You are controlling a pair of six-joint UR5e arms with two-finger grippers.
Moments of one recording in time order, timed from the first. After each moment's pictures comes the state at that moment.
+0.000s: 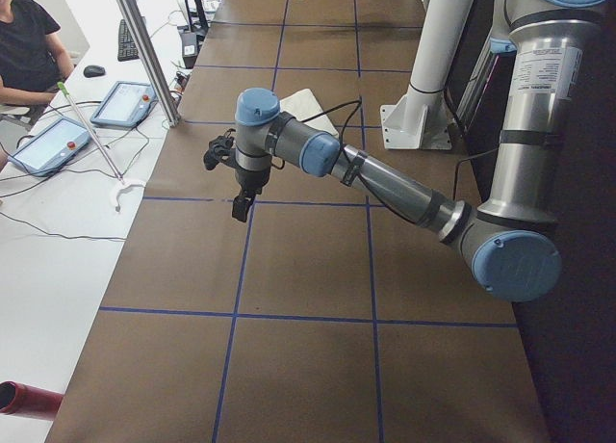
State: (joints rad) left arm -1.41 -1.65 -1.93 -1.54 -2.29 -0.14; right arm 1.48 -1.60 1.63 -1.44 2.31 0.11
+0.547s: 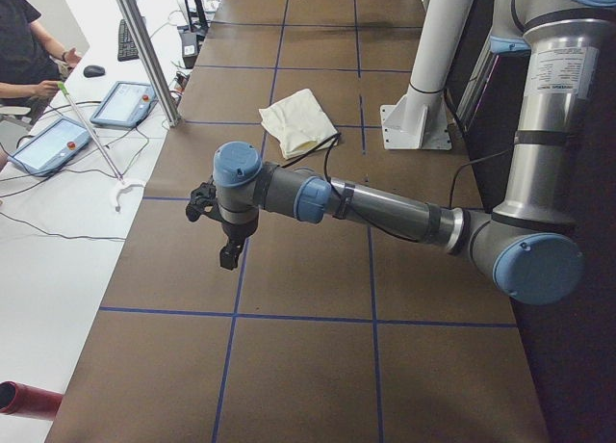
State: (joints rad) left arm -1.56 -1.64 -1.74 -1.59 -2.38 0.08; right arm 1.48 -1.59 1.61 -1.44 2.30 0.12
